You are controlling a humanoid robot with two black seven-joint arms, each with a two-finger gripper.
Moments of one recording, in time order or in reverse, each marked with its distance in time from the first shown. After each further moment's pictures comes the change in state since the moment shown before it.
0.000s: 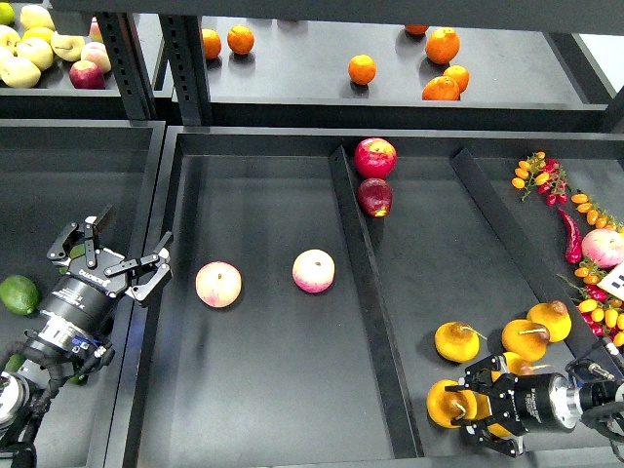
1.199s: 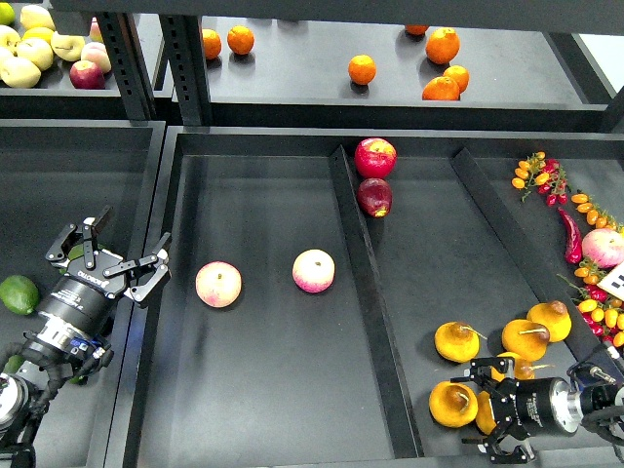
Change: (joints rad) left arm 0.006 0.000 -0.006 0.001 0.000 0.000 0.000; right arm -0.013 0.002 0.061 0.028 0.010 -0.002 0.000
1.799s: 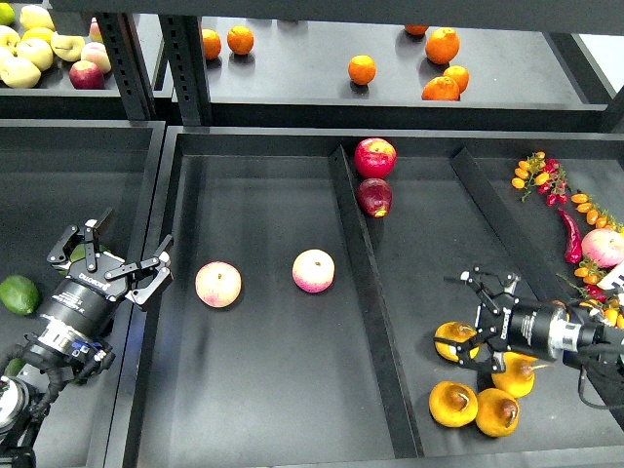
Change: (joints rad) left arm 0.017 0.000 0.023 -0.018 -0.001 0.000 0.000; right arm -0.006 0.141 0.476 0.040 0.133 -0.027 0.000
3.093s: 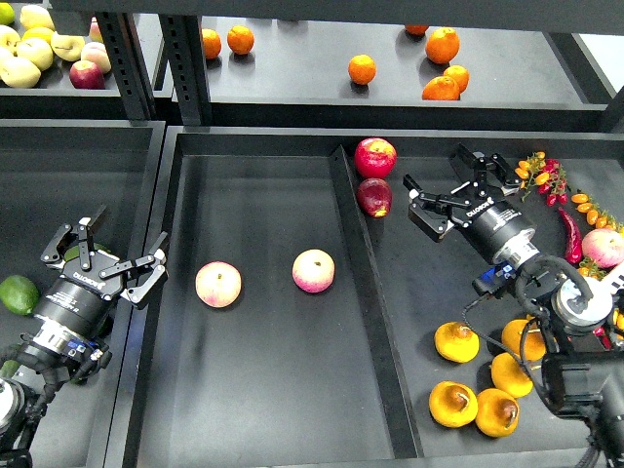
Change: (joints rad) left arm -0.009 0.000 -0.009 -0.022 -0.030 0.000 0.000; right arm -0.226 0.537 0.489 -0.075 0.009 0.135 0.003
